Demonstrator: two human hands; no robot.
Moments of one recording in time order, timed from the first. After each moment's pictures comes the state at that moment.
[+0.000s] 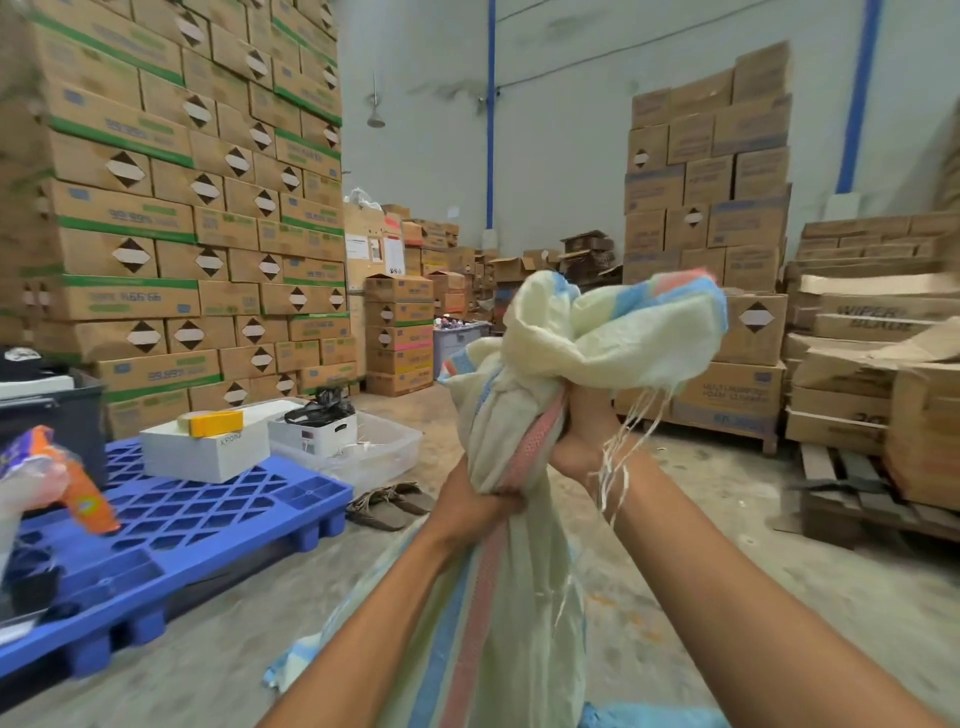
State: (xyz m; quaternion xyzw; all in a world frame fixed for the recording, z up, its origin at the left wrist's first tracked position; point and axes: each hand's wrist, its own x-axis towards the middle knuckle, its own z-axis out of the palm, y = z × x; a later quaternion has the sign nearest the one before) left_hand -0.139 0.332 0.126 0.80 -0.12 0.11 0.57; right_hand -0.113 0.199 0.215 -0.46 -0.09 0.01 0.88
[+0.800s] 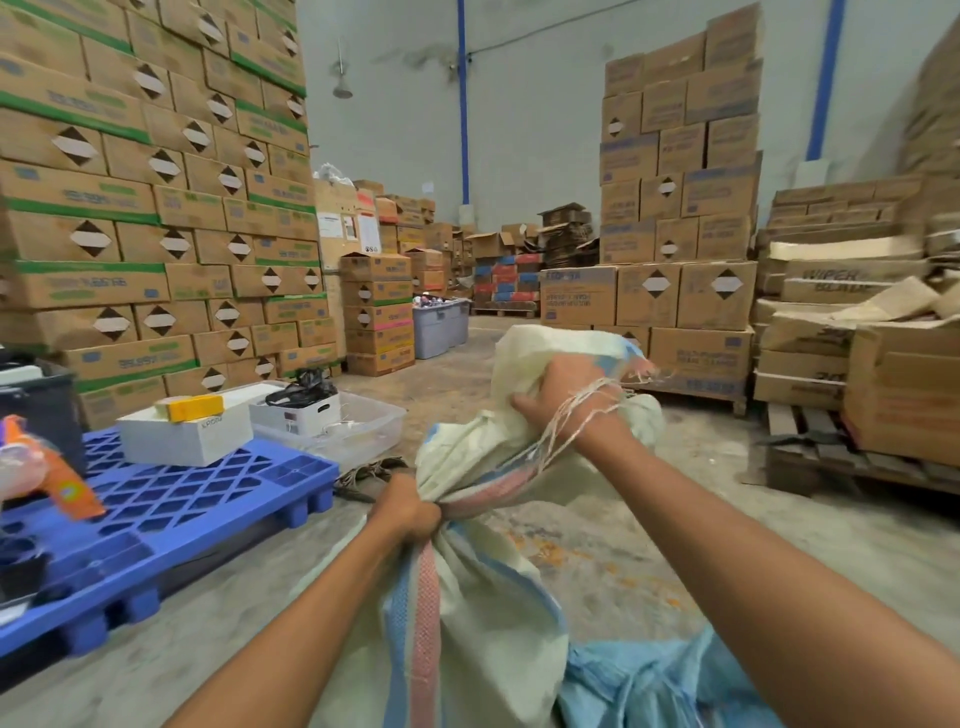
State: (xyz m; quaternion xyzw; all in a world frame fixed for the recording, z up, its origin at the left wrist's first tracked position) left_hand -0.153 0.369 0.095 0.92 0.05 0.05 0.39; right_hand -0.148 0.163 0.205 -0.95 0.00 -0.29 0.11
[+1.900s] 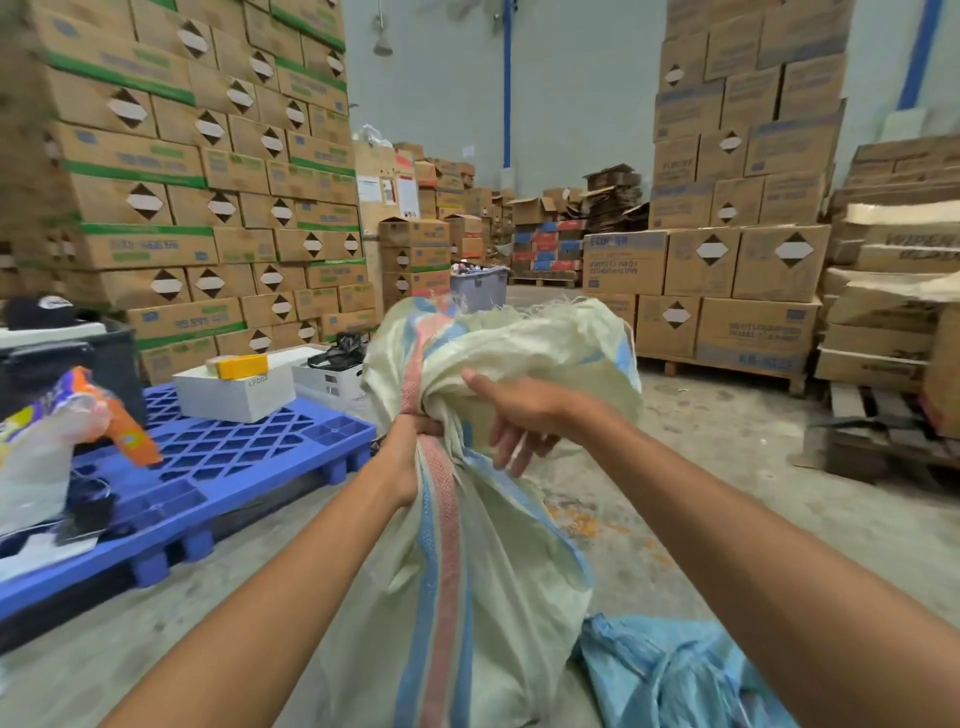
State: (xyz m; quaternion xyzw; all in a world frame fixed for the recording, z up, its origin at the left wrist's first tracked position) left_hand -0.150 0.391 0.117 0.58 0.08 -0.04 0.81; right_hand -0.160 0.230 0.181 -0.93 -0.10 0.13 0.34
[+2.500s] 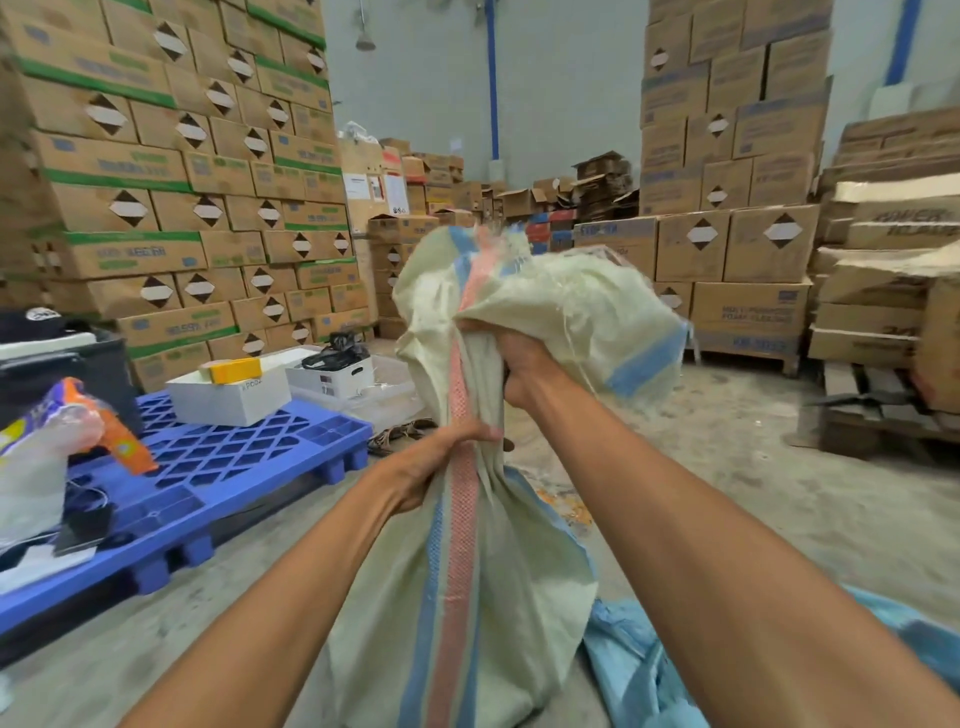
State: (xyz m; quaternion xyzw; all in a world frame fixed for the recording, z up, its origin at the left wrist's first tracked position) left_hand -0.165 0.372 0.113 0.74 -0.10 -0.15 0.65; right_hand -0.128 0.247 0.192 -0.55 -0.10 0.06 0.83
